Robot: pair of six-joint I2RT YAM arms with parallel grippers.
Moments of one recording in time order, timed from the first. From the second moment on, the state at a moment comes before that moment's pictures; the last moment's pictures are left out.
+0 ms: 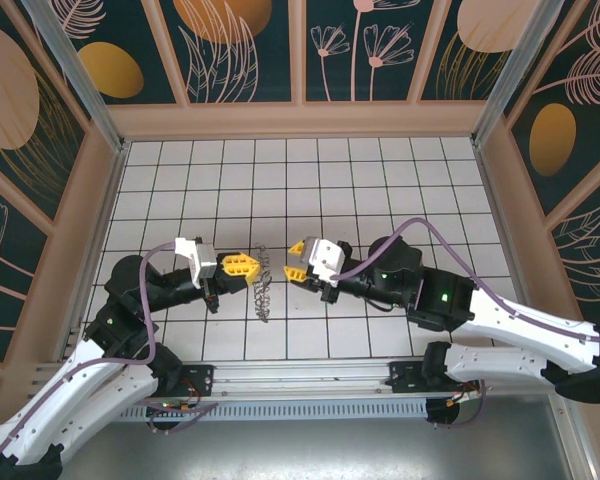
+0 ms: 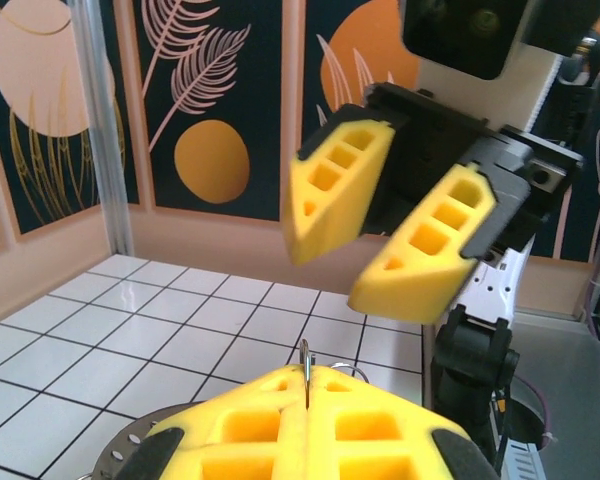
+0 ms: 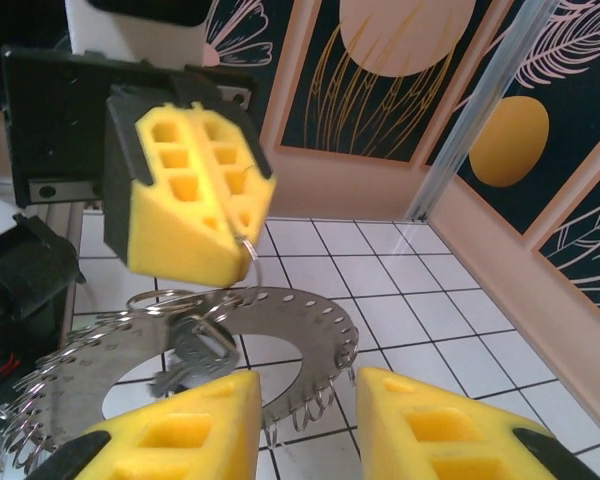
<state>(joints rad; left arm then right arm) -0.67 0.53 0.63 -0.01 0.65 -0.11 1.22 0.93 1.01 -0.24 0.01 -0.31</state>
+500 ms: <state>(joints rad) -0.67 0.55 0.63 0.02 0.73 -0.11 1.13 1.01 1.04 -0.21 -0.27 -0.23</state>
